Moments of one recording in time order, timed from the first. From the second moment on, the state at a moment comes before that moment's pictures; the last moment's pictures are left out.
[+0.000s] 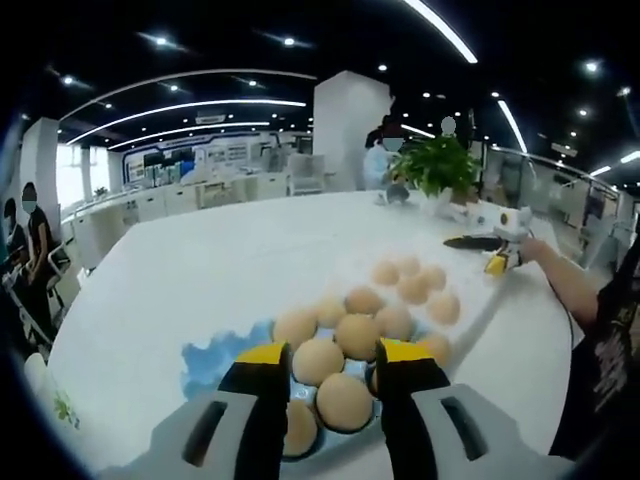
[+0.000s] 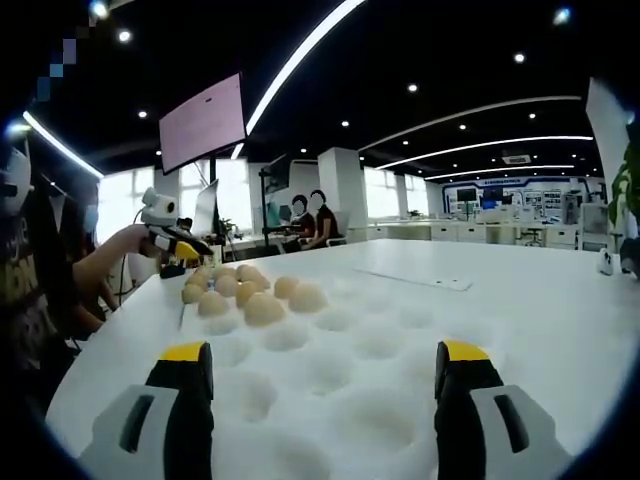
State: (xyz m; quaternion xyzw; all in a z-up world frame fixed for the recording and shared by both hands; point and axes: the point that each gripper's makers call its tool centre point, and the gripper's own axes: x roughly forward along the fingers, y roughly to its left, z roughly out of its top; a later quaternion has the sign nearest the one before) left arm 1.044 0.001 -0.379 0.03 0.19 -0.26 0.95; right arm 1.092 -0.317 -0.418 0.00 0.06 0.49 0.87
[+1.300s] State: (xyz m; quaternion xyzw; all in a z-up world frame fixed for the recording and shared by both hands) left arm 1.048 -0.082 -0.379 0.06 0.21 -0.33 0.92; right arm 1.094 -0.318 -0.420 0.00 0.06 0.48 0.87
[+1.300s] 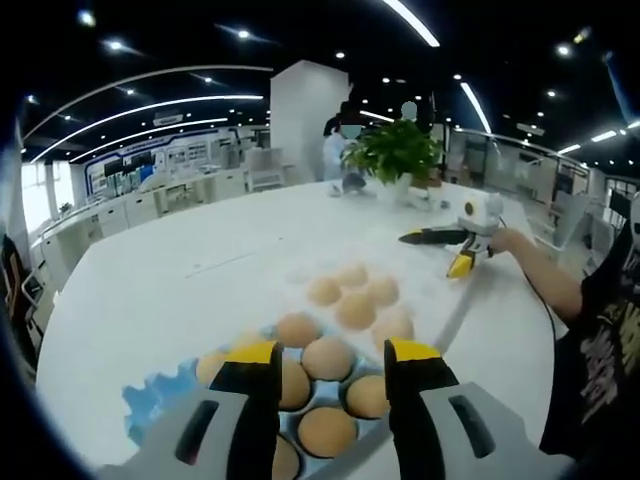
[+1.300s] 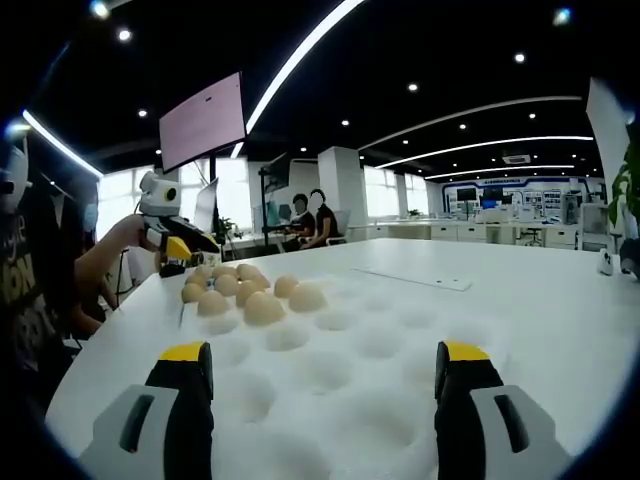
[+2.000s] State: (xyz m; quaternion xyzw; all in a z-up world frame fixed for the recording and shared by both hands) left arm 1.046 -0.110 -0.382 0.06 0.22 -0.36 0.90; right arm 1.093 -0.318 -0.421 0.00 0.06 0.48 0.87
